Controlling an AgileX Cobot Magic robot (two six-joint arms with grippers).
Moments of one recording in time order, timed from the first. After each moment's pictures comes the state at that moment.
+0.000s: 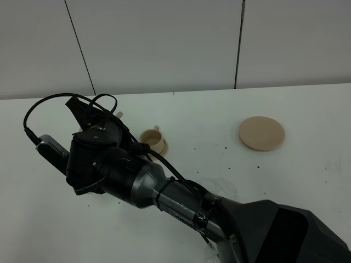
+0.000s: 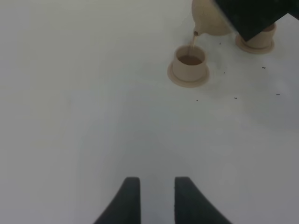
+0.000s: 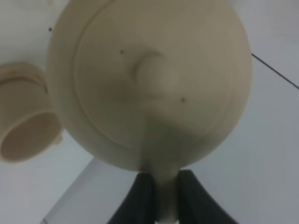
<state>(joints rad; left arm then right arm) 0.00 -0.01 -0.50 0.06 1.04 0.00 1.04 2.60 -2.48 -0.89 0.94 -1.08</state>
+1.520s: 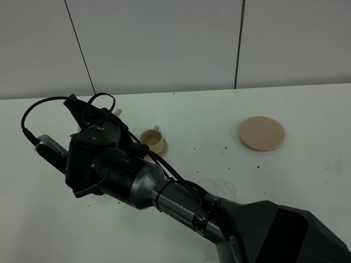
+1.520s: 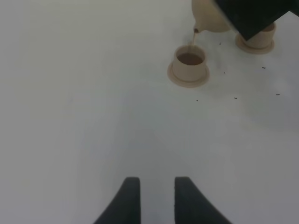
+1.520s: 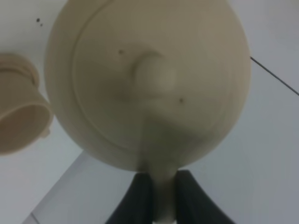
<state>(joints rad) 0.00 -0.01 -0.50 0.06 1.04 0.00 1.05 2.60 -2.48 -0.93 0.94 -1.08</state>
